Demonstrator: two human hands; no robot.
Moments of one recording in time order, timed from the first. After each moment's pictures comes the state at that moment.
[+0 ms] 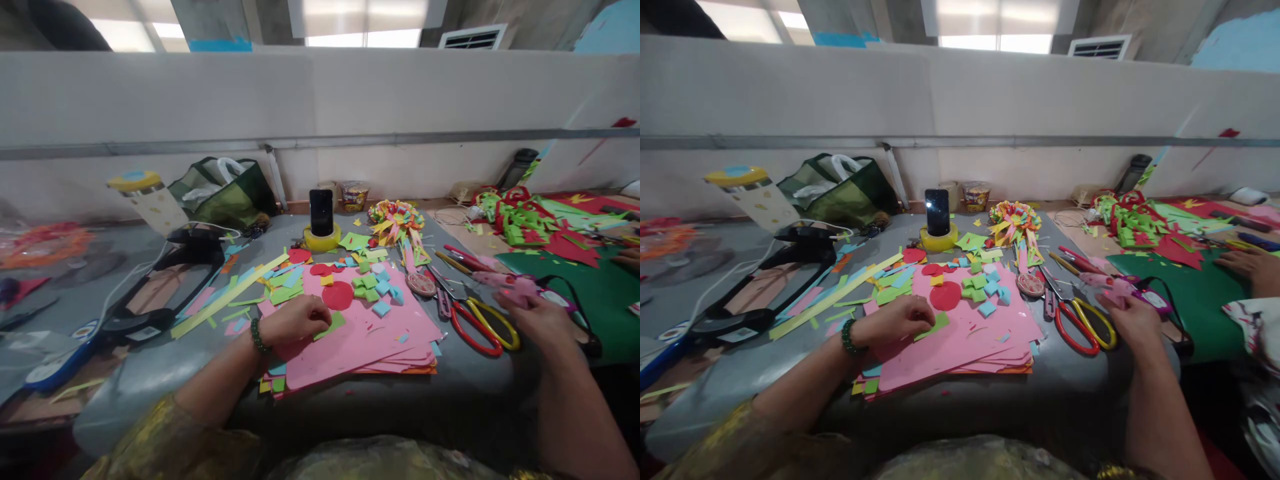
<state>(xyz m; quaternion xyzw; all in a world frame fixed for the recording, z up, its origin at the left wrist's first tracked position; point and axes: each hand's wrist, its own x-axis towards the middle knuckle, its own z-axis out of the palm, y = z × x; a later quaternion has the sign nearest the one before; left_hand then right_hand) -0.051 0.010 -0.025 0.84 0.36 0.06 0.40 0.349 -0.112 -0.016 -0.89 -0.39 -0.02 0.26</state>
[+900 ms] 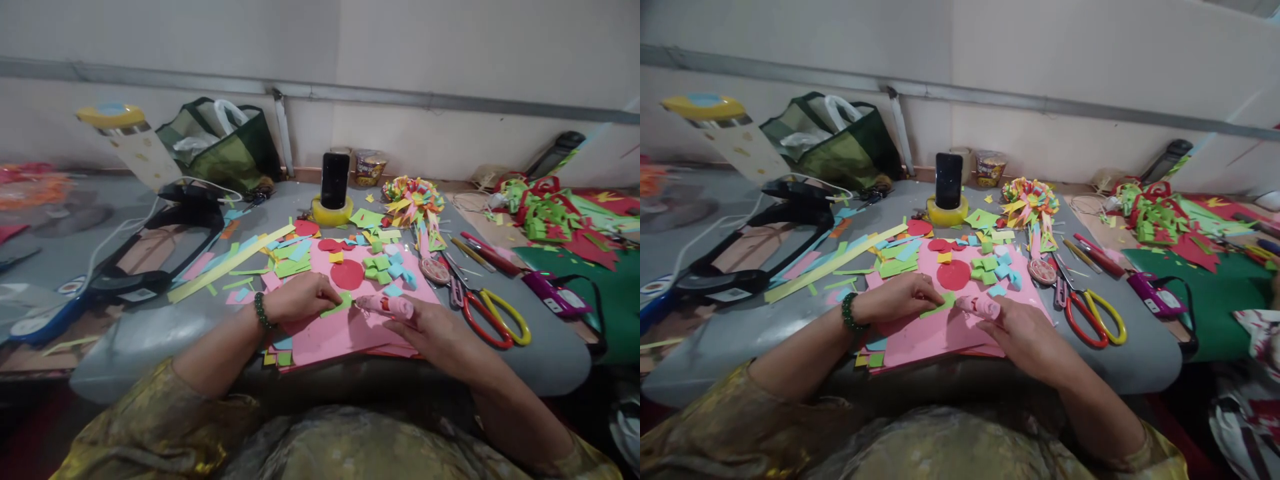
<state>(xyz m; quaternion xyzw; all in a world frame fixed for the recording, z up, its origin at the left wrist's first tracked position) -0.051 0.011 -0.020 0.87 0.30 0.06 0.37 0.179 -0.096 0.000 -0.62 -0.74 0.21 0.13</state>
